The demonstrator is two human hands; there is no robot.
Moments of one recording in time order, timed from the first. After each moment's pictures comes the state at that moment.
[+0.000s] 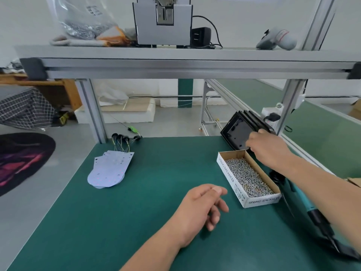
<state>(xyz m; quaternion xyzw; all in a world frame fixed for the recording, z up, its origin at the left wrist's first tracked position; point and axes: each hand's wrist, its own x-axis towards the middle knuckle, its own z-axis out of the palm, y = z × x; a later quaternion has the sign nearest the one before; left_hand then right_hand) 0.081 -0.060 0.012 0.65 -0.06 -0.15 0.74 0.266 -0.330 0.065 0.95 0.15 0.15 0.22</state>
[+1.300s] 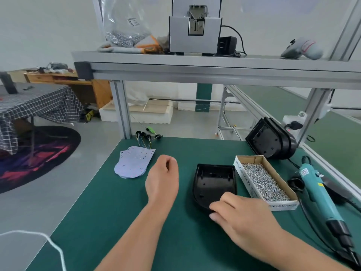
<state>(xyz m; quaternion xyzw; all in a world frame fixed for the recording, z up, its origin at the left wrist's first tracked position) 0.114 0.030 0.019 0.81 0.21 0.24 0.48 0.066 -0.207 0.032 0.85 0.44 0.30 -0.05</state>
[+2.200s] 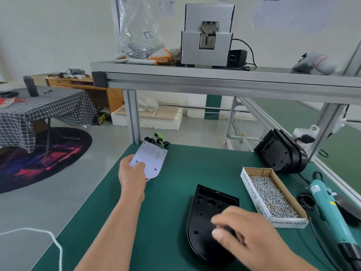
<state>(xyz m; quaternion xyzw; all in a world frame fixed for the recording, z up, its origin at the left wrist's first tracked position) 0.127 0.121 0.022 0.60 0.30 0.30 0.68 0.060 -0.208 0.045 0.84 0.43 0.15 -0.30</state>
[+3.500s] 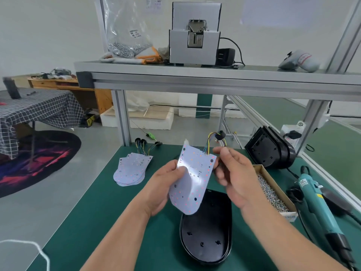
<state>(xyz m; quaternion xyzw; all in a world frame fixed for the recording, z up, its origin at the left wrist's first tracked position) 0.103 0.048 0.046 0.59 -0.05 -0.04 0.80 0.157 -0.161 0.073 0.54 0.14 -0.02 -0.83</state>
